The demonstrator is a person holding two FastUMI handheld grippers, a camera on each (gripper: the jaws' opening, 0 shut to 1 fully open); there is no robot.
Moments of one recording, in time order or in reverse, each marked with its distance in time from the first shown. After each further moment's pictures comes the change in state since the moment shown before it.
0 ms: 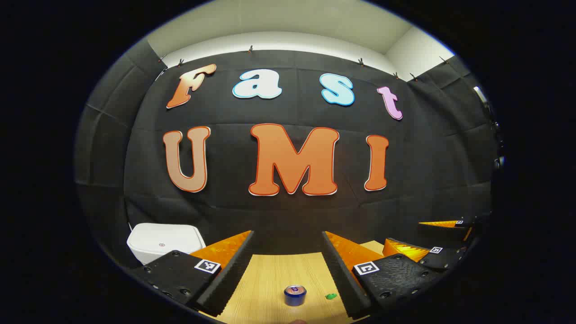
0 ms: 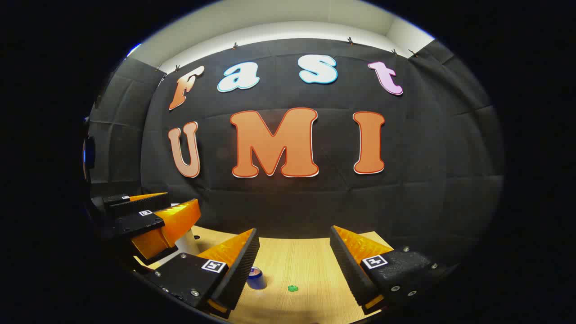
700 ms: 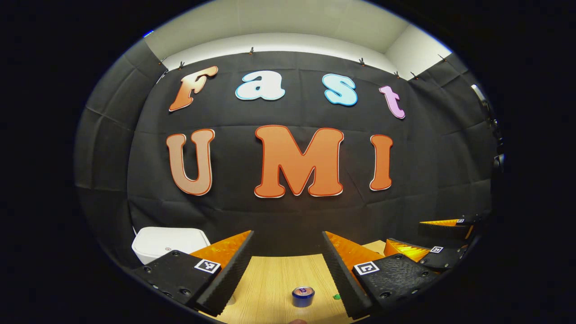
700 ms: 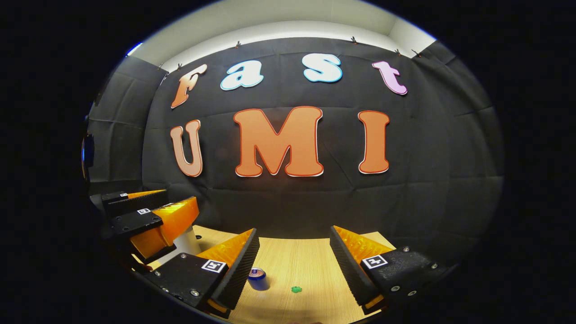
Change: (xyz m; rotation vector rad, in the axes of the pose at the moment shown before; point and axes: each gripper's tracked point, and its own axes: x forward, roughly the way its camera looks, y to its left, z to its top) left arm 0.001 0.013 0.000 0.018 -0.008 0.019; right arm 0.007 0.011 -0.001 -0.003 0.000 0.016
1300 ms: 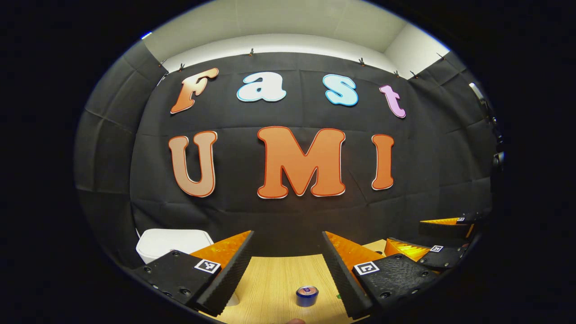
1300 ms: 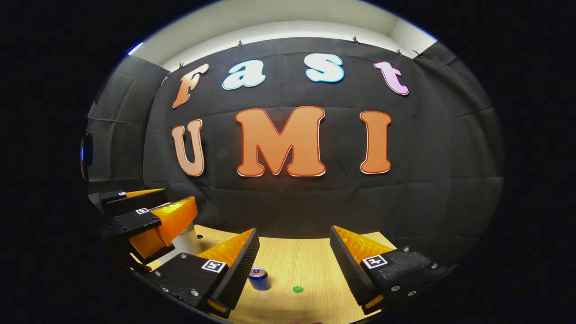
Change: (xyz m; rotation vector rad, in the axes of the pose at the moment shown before) left arm -0.004 0.004 0.002 0.016 -0.006 0.006; right arm 0.000 0.004 0.002 0.000 -0.003 0.002
